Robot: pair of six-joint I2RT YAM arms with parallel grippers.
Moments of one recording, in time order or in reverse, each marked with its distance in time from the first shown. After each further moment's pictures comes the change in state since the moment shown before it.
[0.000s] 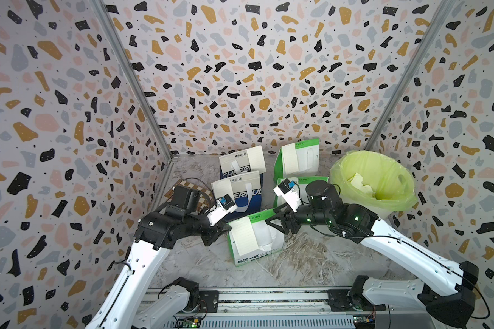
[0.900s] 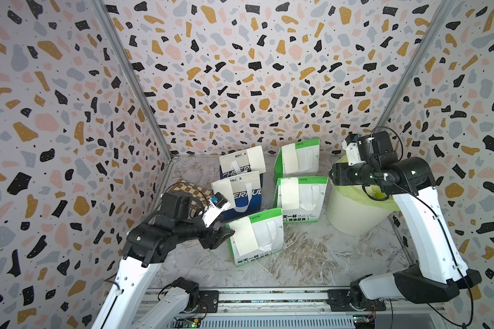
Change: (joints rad) left arm 0.006 -0.098 0.004 0.037 0.000 -0.153; right arm -0.496 0.209 0.779 -0.813 0.412 -0.039
